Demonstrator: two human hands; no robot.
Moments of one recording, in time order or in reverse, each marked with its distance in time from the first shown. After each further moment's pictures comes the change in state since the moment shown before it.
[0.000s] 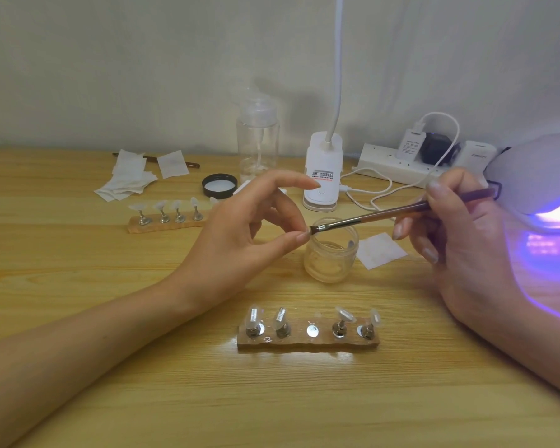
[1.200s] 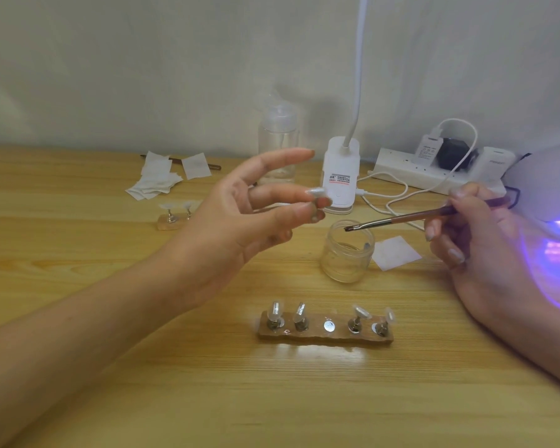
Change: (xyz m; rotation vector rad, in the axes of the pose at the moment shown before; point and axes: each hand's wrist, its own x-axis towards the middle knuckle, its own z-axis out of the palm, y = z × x) left_hand -0.007 0.033 -0.029 -0.624 -0.017 -0.300; right_hand 0.004 0.001 -0.008 0.071 0.127 0.157
